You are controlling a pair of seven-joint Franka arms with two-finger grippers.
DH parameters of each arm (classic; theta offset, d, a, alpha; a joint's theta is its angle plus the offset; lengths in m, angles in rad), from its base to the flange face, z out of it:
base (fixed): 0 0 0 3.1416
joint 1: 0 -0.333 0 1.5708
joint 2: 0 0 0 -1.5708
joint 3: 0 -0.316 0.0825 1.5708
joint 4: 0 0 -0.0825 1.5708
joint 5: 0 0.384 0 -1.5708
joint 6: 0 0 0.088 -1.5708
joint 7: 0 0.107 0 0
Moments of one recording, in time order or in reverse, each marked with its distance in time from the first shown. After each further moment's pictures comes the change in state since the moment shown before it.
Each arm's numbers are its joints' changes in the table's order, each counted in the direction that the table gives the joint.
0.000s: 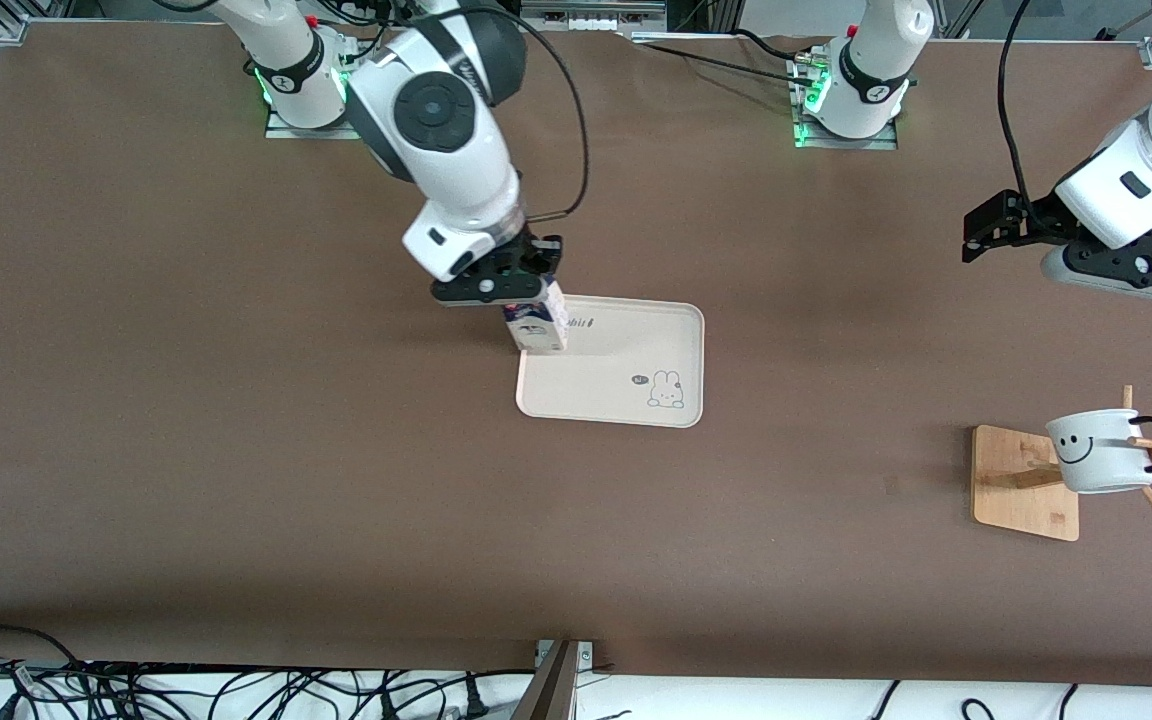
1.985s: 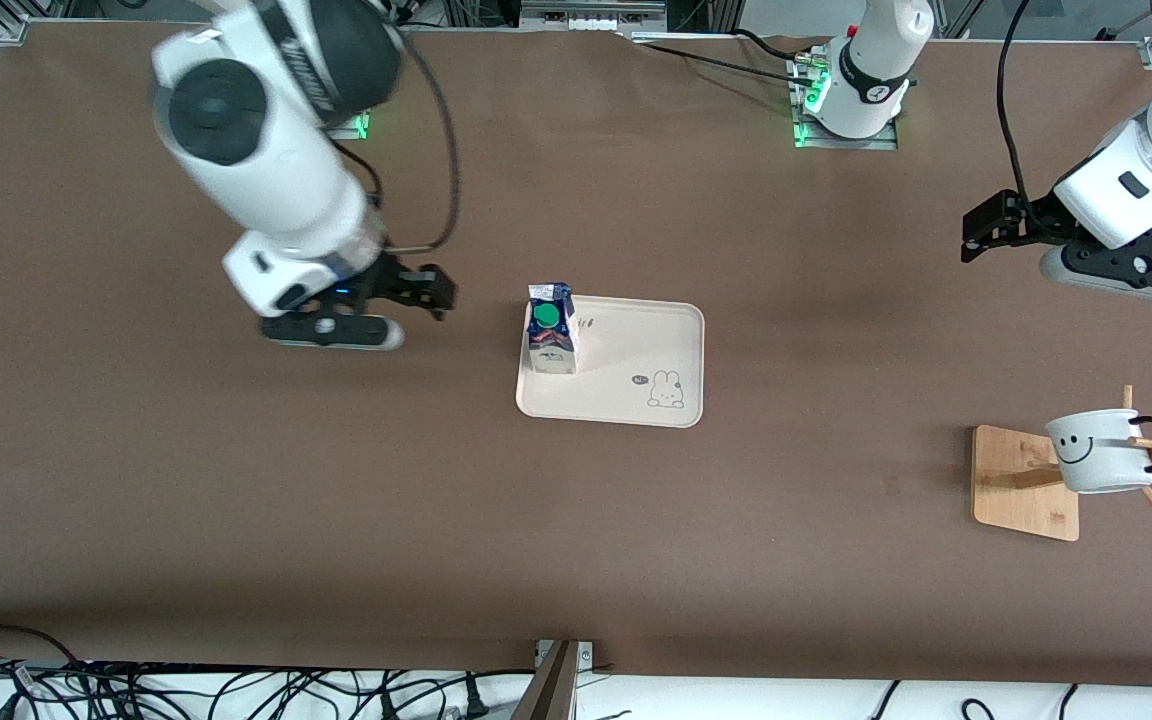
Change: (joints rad) left arm 0.001 0.000 0.001 0.000 0.000 0.000 0.000; right arm 0.190 -0.101 0.126 -0.205 0.023 0.326 -0.233
